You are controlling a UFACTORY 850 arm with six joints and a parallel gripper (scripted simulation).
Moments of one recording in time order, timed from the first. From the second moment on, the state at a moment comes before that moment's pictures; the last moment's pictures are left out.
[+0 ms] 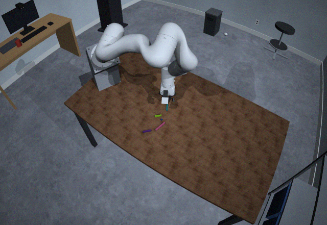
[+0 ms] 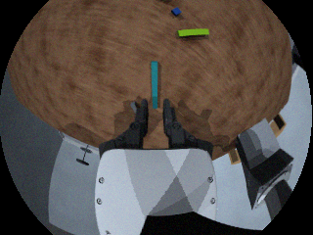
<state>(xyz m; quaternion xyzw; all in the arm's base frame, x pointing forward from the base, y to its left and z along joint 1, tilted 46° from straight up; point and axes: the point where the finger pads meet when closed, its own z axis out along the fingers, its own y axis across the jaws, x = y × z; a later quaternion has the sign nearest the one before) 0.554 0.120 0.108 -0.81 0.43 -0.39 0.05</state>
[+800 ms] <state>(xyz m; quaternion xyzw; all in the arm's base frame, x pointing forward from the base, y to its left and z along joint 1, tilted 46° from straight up) 0.576 0.112 0.086 -0.81 0.43 -0.39 0.05</state>
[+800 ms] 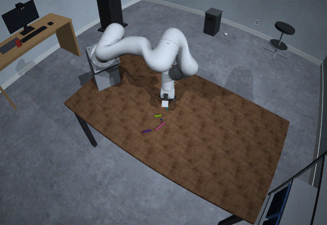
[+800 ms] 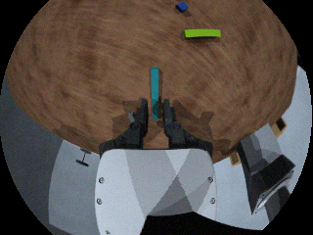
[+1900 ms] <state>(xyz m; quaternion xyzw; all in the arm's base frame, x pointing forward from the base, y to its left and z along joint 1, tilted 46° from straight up) 0.583 0.109 0.079 -0.81 0.43 -0.39 0.05</state>
